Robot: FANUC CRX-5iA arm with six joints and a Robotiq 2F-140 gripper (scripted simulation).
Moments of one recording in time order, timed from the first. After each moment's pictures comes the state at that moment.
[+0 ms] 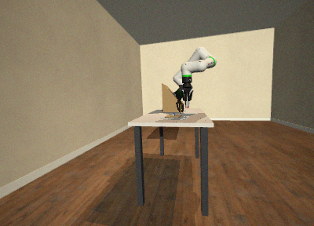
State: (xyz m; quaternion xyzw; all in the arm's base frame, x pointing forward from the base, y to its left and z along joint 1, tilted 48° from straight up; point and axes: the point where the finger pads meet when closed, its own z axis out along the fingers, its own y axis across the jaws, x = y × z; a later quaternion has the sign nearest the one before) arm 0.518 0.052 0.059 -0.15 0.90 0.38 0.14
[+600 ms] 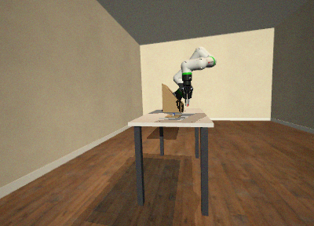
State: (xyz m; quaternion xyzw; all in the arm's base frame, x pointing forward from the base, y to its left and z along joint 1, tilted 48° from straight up) arm 0.516 0.038 0.073 -0.17 0.90 0.38 0.15
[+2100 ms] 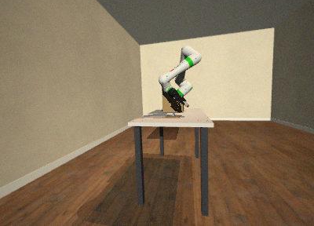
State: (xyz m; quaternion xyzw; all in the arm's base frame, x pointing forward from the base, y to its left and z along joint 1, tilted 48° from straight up) arm 0.503 0.044 0.051 -0.06 0.67 0.44 0.60
